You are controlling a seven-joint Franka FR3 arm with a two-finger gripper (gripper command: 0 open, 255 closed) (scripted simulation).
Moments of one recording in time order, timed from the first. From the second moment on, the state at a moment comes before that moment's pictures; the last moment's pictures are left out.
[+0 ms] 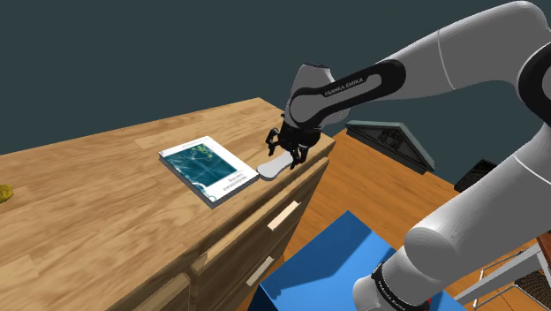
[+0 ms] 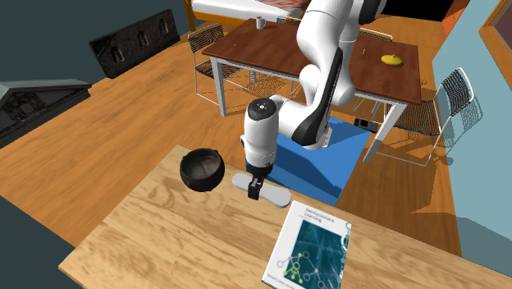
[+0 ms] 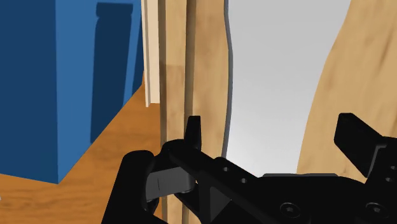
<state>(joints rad) -0.31 -0.07 0.31 -2.41 0.05 2.36 1.29</state>
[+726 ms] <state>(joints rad) -0.31 -0.06 0.31 -2.42 0.05 2.37 1.29</state>
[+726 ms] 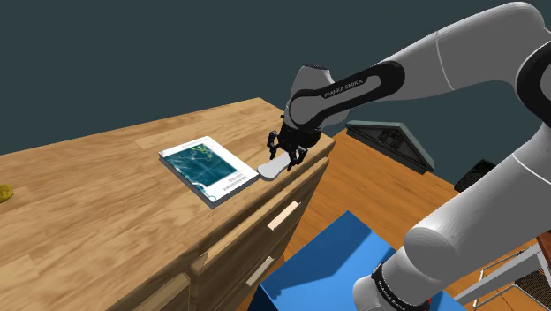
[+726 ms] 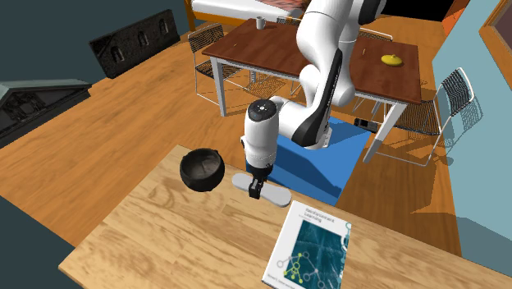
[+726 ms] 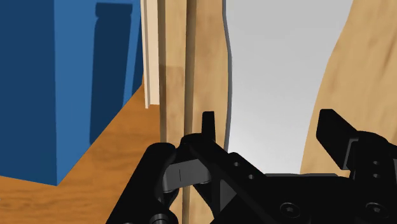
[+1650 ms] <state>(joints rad) -0.31 -0.13 0.31 -2.38 0.07 2.27 1.27</state>
